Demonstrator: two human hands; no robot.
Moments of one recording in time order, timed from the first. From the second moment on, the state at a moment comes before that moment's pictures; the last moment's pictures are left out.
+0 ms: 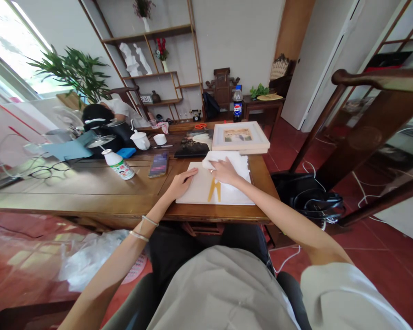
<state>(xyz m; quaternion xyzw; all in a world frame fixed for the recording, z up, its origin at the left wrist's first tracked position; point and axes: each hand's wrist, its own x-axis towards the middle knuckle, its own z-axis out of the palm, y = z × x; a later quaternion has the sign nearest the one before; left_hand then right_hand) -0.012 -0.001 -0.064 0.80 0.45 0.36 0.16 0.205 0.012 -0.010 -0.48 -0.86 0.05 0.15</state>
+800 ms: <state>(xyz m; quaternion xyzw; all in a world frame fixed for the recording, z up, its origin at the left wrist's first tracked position) -0.011 -0.002 -0.063 0.80 0.45 0.36 0.18 0.250 0.010 -0.010 -0.44 -0.89 0.06 0.09</state>
